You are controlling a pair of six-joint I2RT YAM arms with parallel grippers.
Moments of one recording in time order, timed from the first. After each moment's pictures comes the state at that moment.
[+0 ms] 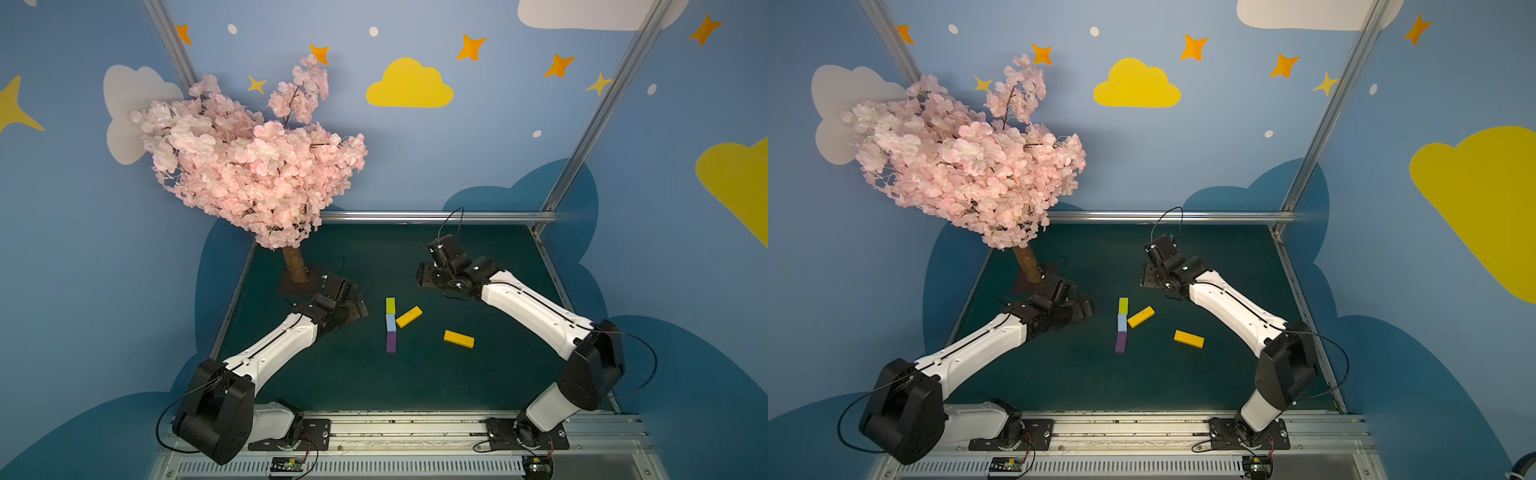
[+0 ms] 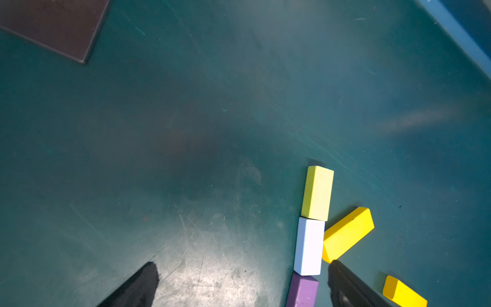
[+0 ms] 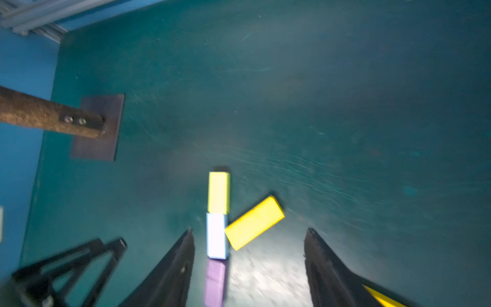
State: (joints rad) left arm -0.43 1.32 0.80 -0.44 -0.05 -0.76; right arm 0.66 1.57 1.40 -0.74 0.12 0.60
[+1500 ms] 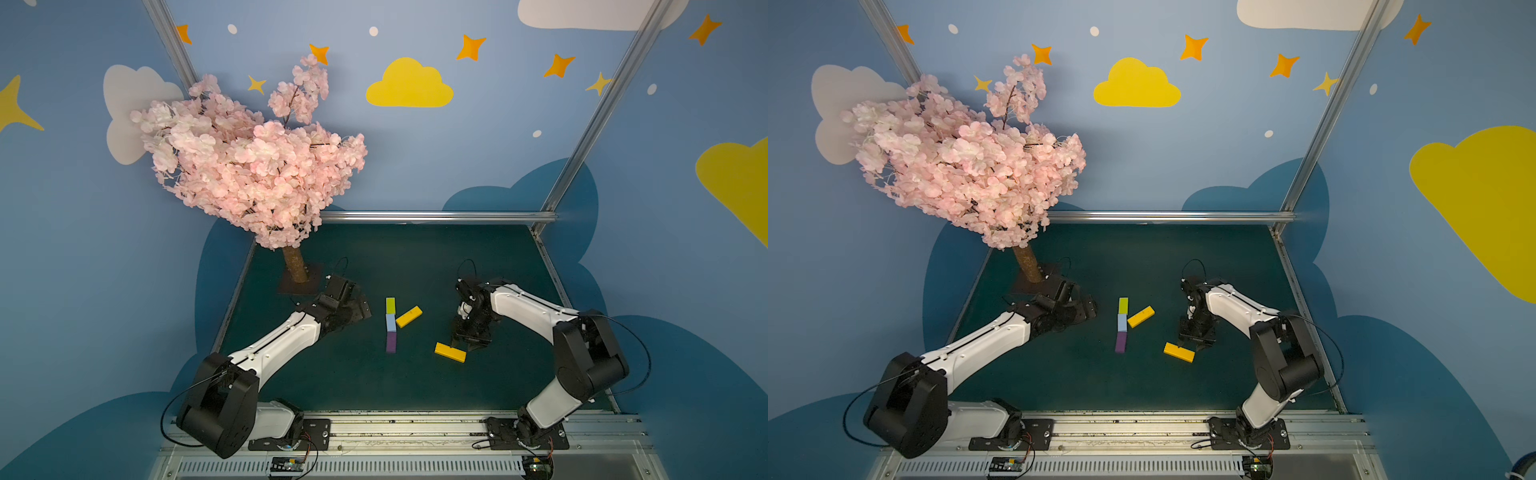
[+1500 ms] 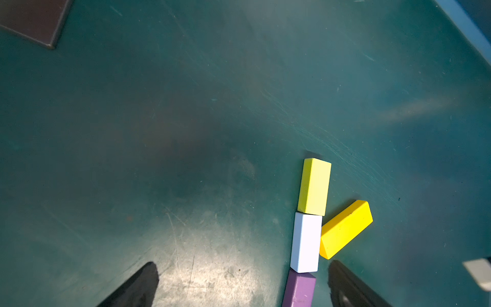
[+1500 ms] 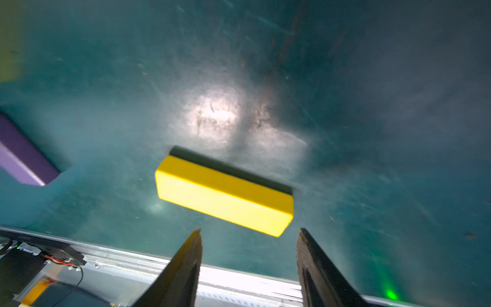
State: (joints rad) left arm -0.45 1.35 0.81 -0.42 -0.03 -0.76; right arm 0.49 1.62 1.05 -1.04 -0.24 0.49
